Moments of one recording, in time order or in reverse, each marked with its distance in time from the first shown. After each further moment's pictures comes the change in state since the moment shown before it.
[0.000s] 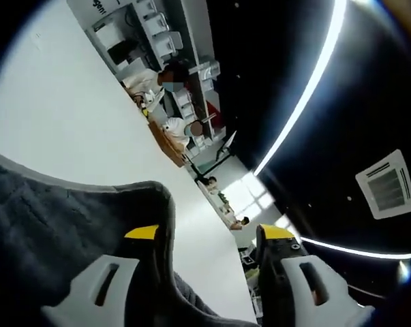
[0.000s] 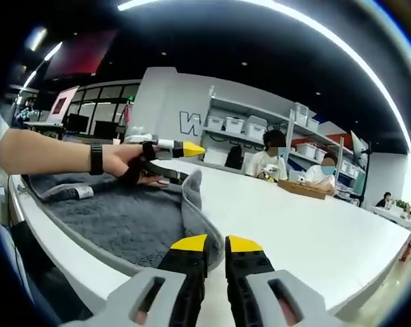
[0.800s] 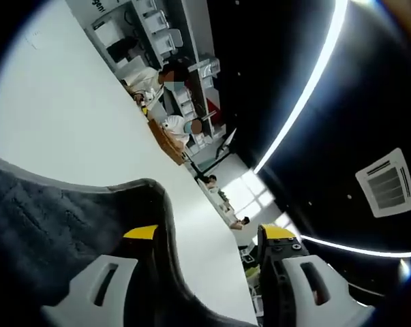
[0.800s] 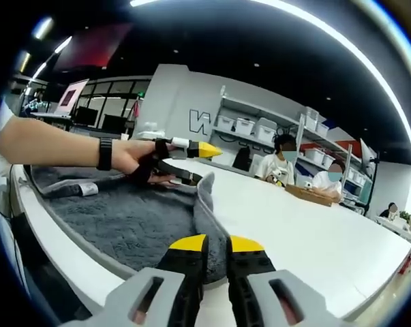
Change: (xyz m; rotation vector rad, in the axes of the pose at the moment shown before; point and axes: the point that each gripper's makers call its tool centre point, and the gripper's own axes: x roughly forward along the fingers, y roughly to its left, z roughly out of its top) left arm 0.012 -0.011 0.007 0.002 -0.033 -0.025; right arm 0.012 0.012 0.002 -0.076 0.006 0.046
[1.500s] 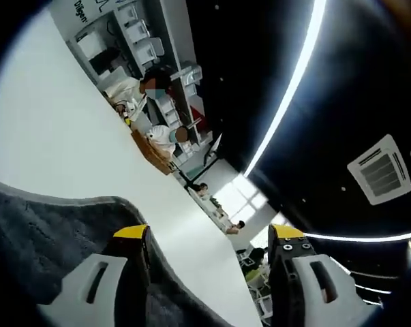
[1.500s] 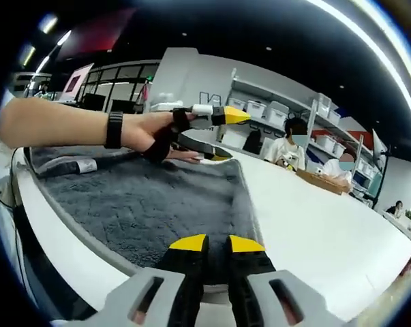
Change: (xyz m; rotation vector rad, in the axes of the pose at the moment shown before) left arm 0.022 -0.017 -0.010 0.124 -0.018 -0.047; right arm 0.013 -0.001 -0.035 0.032 0.118 0.020
